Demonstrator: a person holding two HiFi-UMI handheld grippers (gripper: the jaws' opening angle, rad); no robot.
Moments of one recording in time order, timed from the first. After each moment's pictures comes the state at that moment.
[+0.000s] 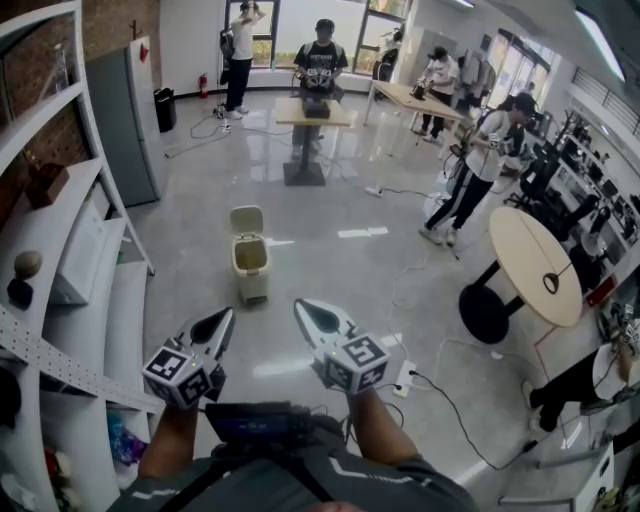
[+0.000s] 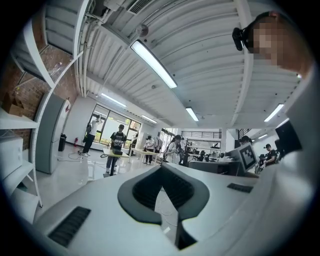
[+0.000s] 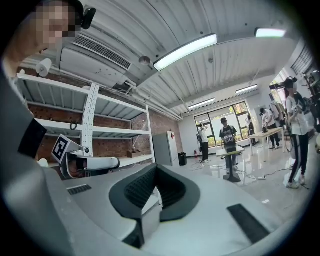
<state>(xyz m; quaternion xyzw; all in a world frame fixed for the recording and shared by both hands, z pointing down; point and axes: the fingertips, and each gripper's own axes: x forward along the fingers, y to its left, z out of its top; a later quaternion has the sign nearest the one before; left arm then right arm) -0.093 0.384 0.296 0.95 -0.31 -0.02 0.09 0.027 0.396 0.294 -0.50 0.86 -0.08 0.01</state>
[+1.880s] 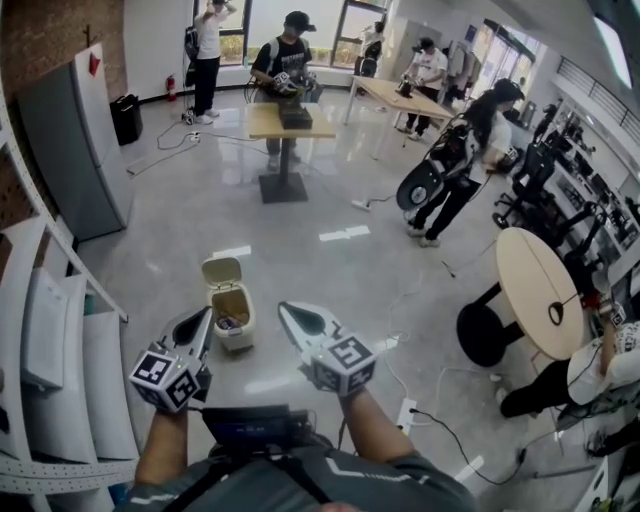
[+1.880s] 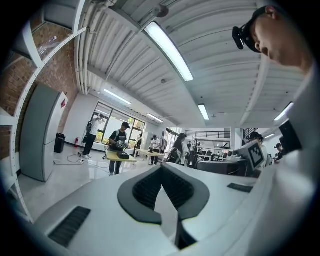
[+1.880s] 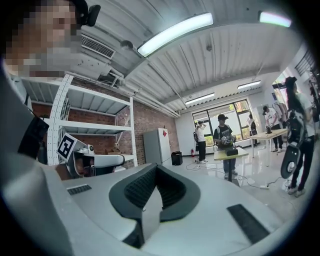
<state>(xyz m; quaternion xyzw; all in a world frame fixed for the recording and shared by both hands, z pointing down) -0.036 0.050 0.298 0.94 -0.32 -0.02 0.10 0.085 0.082 0.291 -0.49 0.87 -0.08 0.00</state>
